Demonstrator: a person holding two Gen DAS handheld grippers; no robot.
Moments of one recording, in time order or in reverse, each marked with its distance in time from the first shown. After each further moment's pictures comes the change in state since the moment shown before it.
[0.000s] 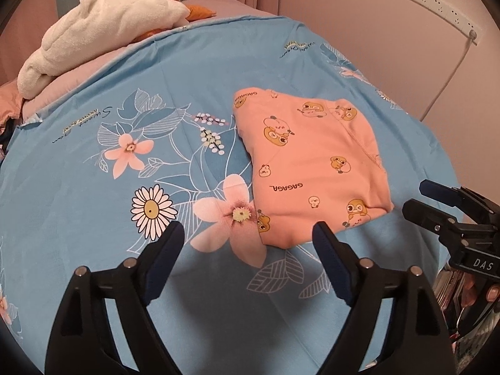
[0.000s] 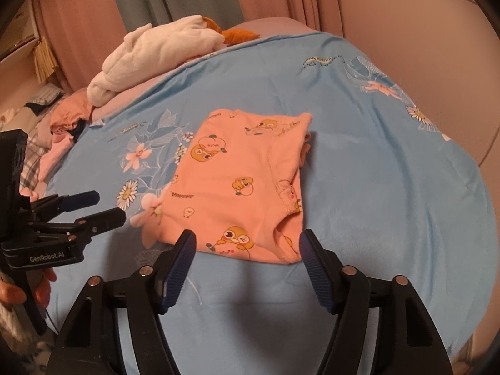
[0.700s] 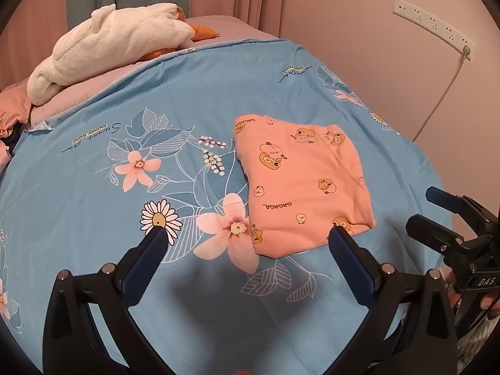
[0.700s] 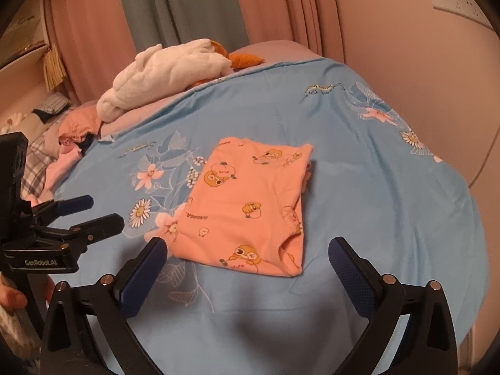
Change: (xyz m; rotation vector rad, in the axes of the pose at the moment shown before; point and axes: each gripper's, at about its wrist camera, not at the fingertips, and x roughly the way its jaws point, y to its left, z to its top) left arm -0.031 -0.002 0.004 -0.027 -0.078 -0.010; right arm -0.027 0.009 0.004 -0.012 -0.092 0.008
